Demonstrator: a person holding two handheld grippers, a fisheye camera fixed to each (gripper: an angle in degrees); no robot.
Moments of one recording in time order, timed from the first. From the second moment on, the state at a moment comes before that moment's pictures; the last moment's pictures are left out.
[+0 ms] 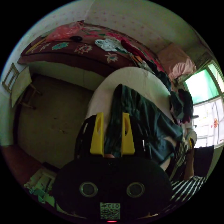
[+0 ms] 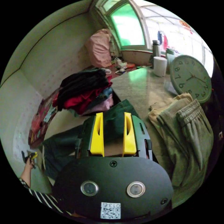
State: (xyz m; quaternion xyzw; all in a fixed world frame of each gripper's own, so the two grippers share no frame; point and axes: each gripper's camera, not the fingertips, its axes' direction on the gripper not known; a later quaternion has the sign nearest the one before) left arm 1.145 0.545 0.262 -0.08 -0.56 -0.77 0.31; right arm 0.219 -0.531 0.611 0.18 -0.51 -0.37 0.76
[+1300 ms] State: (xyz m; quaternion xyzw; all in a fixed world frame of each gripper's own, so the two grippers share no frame) left arm 1.116 0.358 0.461 -0.28 -0.56 -0.69 0.37; right arm -0.108 0.247 0.283 0.39 -0.27 -0.86 0.21
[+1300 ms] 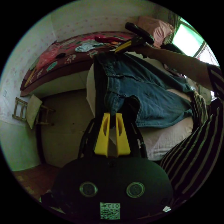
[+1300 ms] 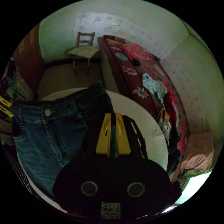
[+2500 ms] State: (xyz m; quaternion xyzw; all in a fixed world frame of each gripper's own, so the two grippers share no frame) left arm 0.711 0.289 0.869 -0.49 -0.28 -0.46 0.68; right arm 0.272 -0.397 0.748 0.21 -0.22 -0.61 0.73
